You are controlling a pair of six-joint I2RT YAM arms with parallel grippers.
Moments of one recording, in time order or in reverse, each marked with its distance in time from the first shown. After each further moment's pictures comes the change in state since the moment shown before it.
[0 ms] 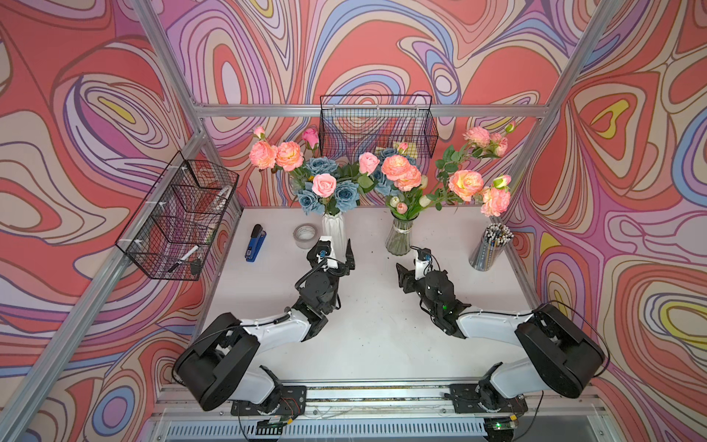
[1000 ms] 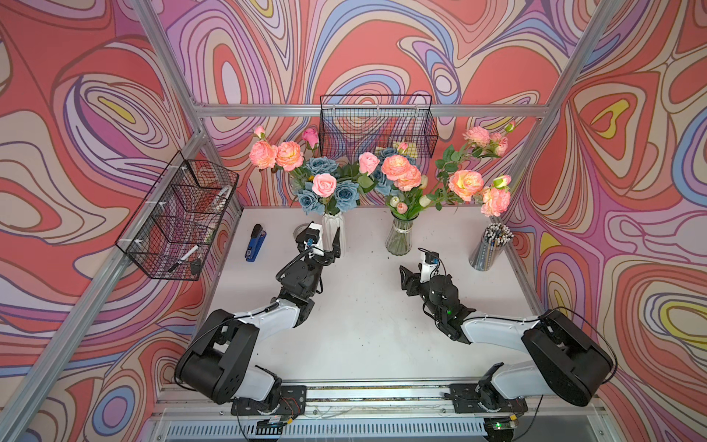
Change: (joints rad) left arm 0.278 0.097 0.033 0.085 0.425 0.082; right arm 0.000 -0.030 -0.026 0.001 0.014 0.100
